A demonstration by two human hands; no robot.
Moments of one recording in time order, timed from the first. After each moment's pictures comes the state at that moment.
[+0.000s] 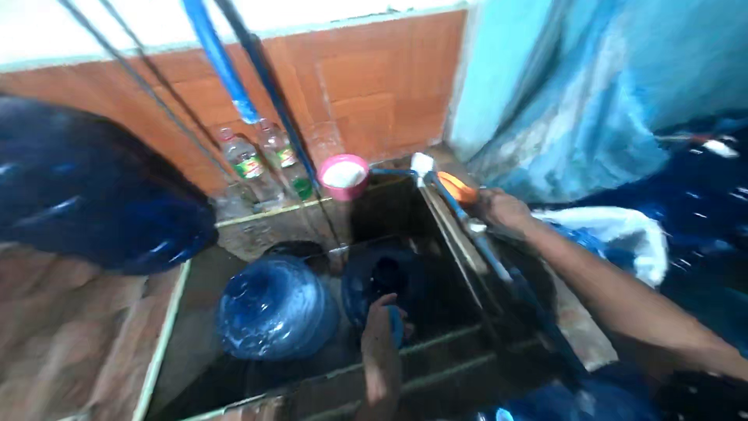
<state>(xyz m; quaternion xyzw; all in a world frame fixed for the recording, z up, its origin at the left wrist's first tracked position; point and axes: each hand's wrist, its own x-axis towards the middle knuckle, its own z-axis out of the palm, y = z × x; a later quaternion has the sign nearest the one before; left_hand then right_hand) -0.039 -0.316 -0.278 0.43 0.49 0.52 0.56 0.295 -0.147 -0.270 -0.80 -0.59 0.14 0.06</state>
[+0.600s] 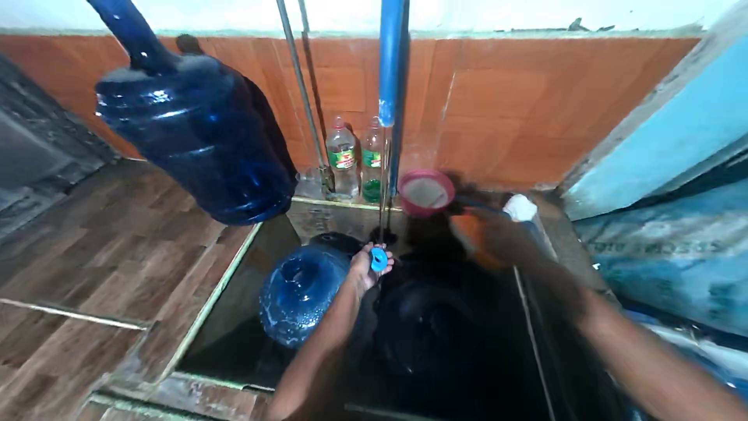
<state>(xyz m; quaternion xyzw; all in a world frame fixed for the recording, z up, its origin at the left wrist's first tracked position) -0.139 -0.073 -0.343 0.09 0.52 0.50 0.68 0.140 -0.044 -0.238 -0.60 -0.76 0.23 0.08</state>
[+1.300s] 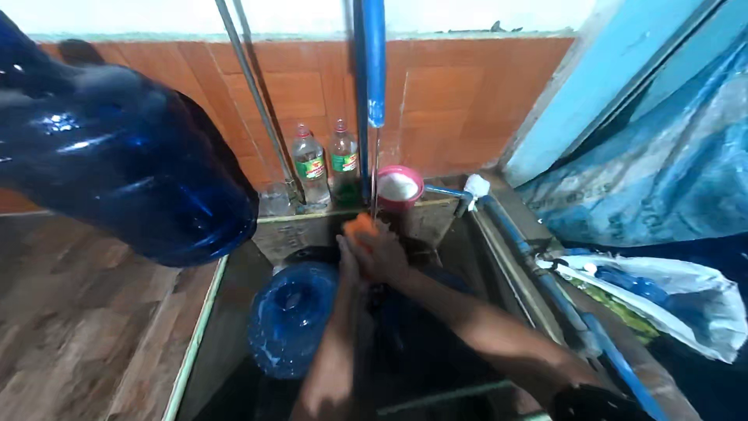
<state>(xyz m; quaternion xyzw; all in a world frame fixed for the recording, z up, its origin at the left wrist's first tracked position) -0.158 -0.095 -0.314 0.24 0.42 0.57 0.66 -0.067 -0.091 -0.275 -0.59 -0.74 0.27 0.18</state>
